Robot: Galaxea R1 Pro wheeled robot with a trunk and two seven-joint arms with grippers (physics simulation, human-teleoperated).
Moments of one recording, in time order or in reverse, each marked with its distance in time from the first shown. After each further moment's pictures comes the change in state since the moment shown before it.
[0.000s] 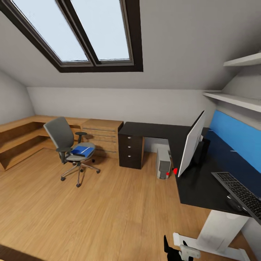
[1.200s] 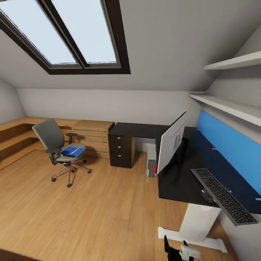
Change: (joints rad) left arm 0.000 -0.006 -0.002 0.001 -0.003 0.001 -0.001; right arm 0.000 -0.003 0.000 -0.001 -0.001 -0.001 0.000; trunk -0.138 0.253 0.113
